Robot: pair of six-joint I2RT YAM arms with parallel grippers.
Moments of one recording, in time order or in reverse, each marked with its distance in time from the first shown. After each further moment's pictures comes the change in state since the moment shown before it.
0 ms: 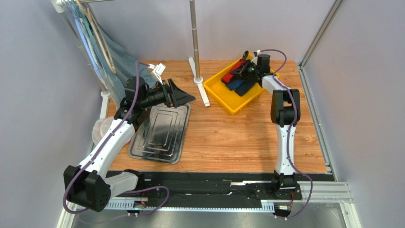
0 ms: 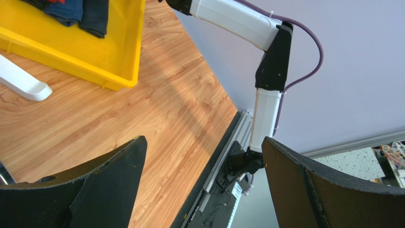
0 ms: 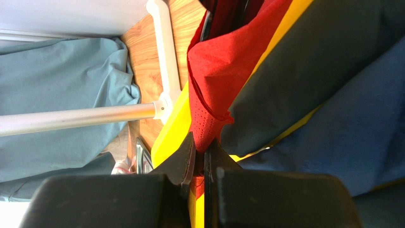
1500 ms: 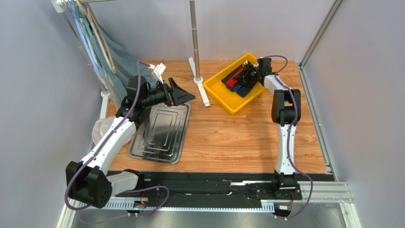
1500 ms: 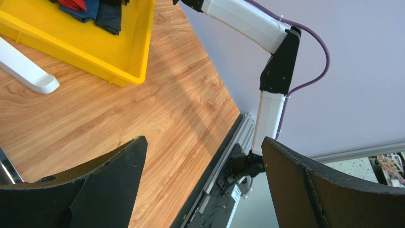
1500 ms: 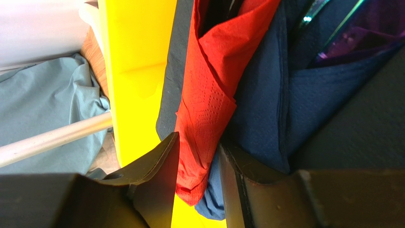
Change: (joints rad) left arm 0.010 0.038 0.000 -0.002 -0.016 -0.016; right arm -0.029 0.039 0.051 -0.254 0.080 -0.010
